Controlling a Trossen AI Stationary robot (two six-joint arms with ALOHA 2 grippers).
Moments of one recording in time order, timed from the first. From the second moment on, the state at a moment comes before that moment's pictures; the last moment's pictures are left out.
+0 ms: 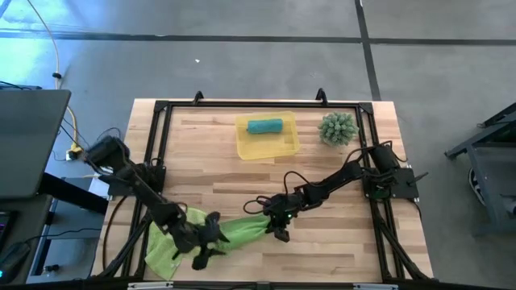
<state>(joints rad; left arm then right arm) -0.68 1.62 0.65 0.33 -0.37 -0.60 0.29 2.03 0.95 0.28 -0.31 0.56</state>
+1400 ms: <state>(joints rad) -0.73 1.86 0.99 -0.34 -0.48 -1.06 0.25 2.02 0.95 0.38 -0.53 0.71</state>
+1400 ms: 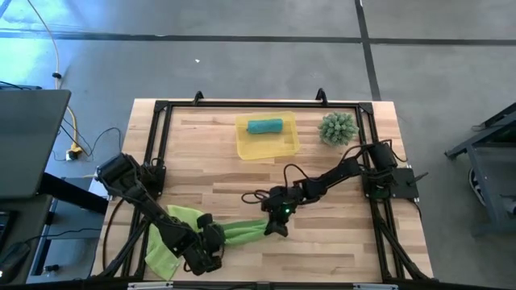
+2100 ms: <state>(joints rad) -0.68 1.71 0.50 0.45 -0.38 -1.62 0.24 2.02 0.95 0.32 -0.40 0.72</state>
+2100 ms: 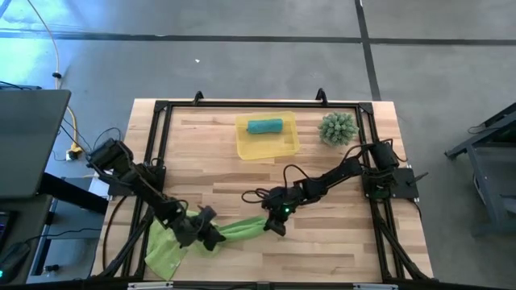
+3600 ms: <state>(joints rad) -0.59 1.72 0.55 0.33 -0.14 -1.57 0.49 1.89 0.95 0.20 0.35 -0.45</state>
